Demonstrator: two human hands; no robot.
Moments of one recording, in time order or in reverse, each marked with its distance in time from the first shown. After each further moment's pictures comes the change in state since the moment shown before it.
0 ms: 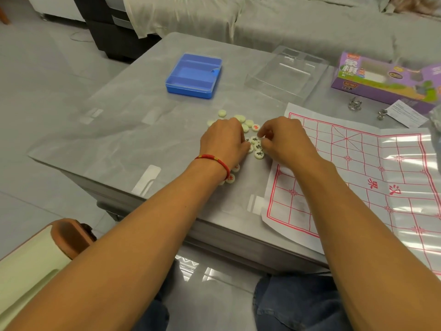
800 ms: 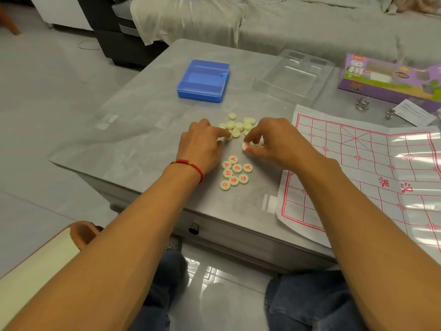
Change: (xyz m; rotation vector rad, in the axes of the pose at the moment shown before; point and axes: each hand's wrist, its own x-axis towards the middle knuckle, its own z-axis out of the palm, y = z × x) left_hand -0.014 -0.063 -0.034 0.093 -0.021 0.084; right_hand -0.007 -0.031 -0.003 -0.056 -0.122 -0.314
